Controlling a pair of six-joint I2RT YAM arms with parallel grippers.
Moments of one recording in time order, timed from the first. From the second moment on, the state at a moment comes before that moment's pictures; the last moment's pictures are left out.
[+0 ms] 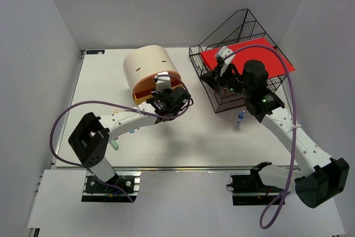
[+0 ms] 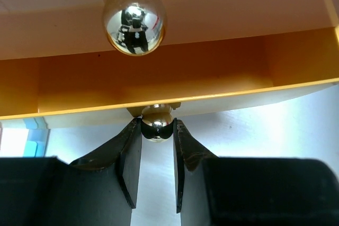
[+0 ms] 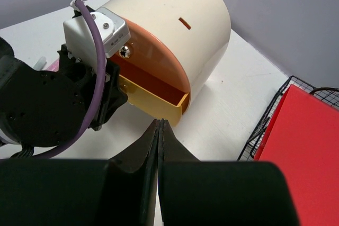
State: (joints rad) left arm -0.89 1.64 1.17 -0.46 -0.93 -0.83; right arm 0.49 1.14 1.09 -0.08 -0.49 -0.14
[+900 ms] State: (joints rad) left arm -0.91 1.51 1.09 -0.49 -0.81 -0.84; right arm 0.48 1.14 1.08 -0.07 -0.52 -0.14
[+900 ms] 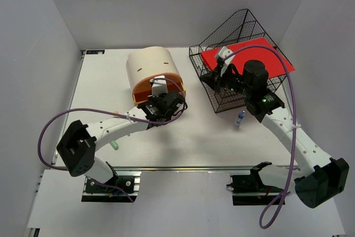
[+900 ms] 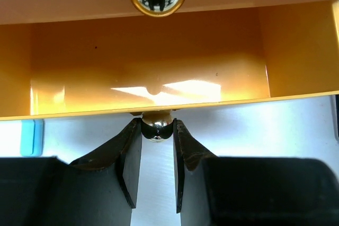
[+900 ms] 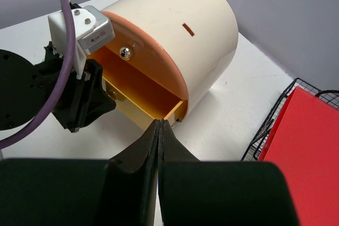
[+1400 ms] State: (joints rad) left arm -0.91 1.41 1.01 -0.48 -0.73 -0.78; right arm 0.48 1.15 1.08 -0.07 -0.53 -0.14
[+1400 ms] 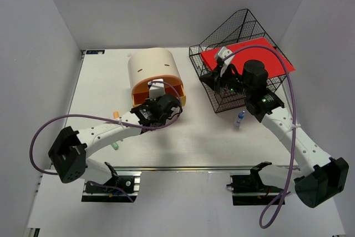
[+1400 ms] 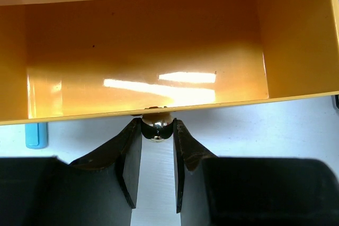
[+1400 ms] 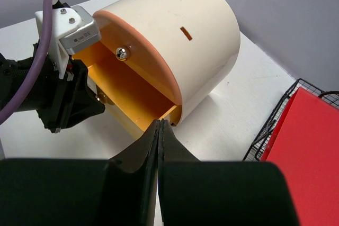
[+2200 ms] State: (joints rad) left arm -0.92 1.26 0.96 -0.45 -0.62 -0.73; right arm 0.56 1.37 1.28 -0.31 -0.70 -0.48
